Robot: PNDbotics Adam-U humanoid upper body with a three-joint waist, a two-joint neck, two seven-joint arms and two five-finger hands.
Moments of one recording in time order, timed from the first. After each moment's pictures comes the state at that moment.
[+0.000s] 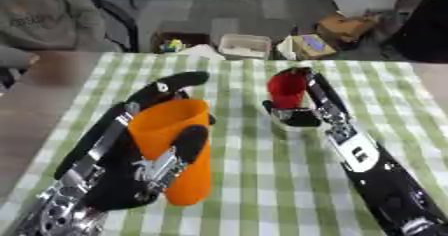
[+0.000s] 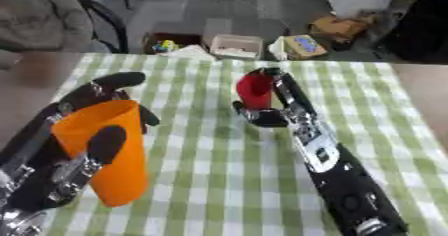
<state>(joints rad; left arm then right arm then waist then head) -0.56 0.30 -0.50 -1.98 0.14 0.06 -0.05 -0.84 -0.32 0.02 -0.99 0.46 -0.50 -0.06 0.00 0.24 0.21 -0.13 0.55</state>
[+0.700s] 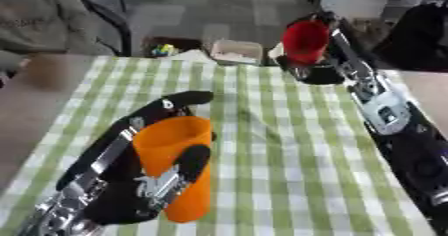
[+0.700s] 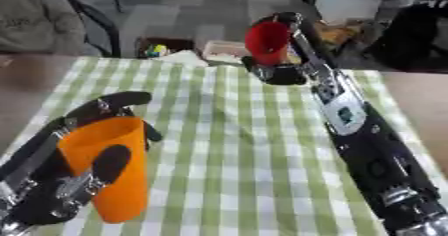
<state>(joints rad) -0.54 0.33 -0.52 -1.98 0.12 0.07 -0.07 -0.93 -0.45 0.07 -1.13 0.42 -0.56 -0.07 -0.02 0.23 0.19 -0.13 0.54</state>
